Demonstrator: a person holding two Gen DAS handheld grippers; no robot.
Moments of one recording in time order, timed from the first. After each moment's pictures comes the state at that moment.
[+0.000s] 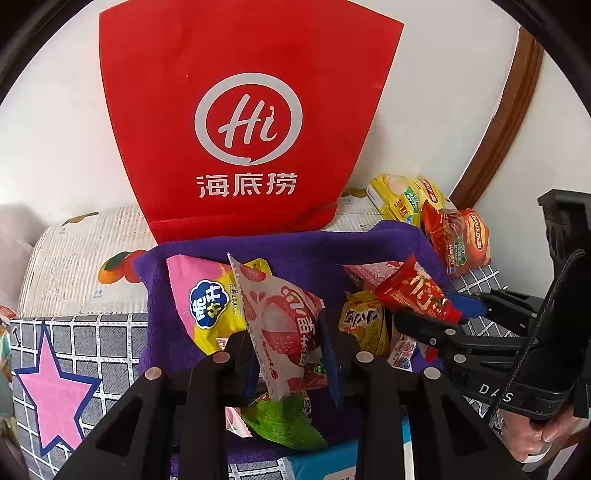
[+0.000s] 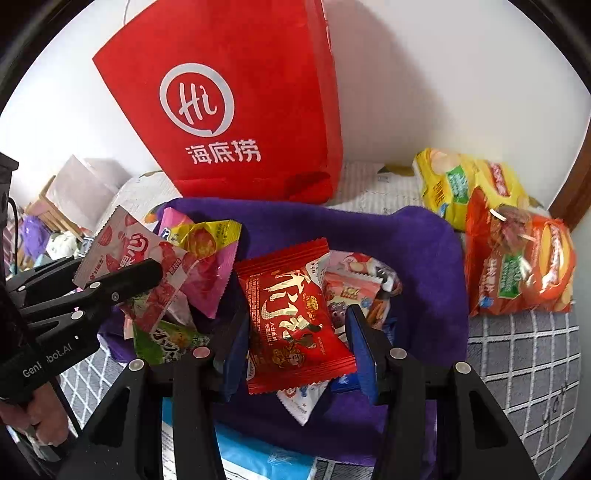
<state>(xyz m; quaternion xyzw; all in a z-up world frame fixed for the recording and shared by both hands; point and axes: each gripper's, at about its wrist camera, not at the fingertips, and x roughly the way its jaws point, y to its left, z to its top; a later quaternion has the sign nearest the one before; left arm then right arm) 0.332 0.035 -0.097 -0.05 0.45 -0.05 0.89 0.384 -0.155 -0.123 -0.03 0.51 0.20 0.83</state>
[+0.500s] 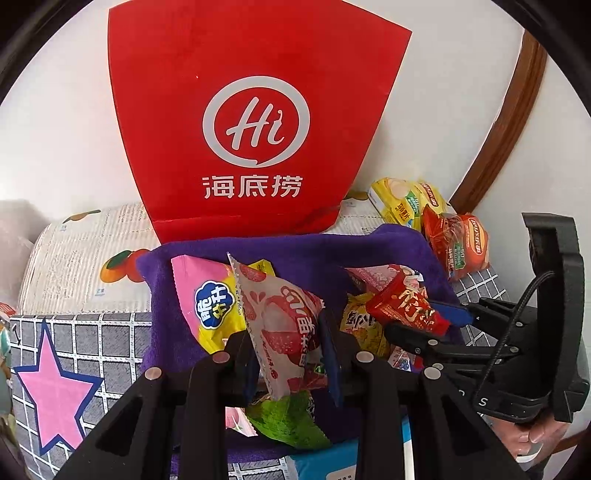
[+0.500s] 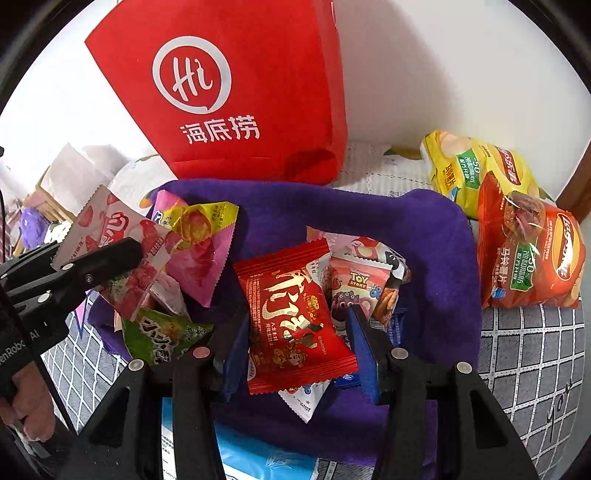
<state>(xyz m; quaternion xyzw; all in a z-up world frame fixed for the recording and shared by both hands) 0.332 0.039 -0.094 -0.06 0.45 -0.05 0.89 0.389 -0.146 -0.140 -0.04 0.53 0.19 0.82</state>
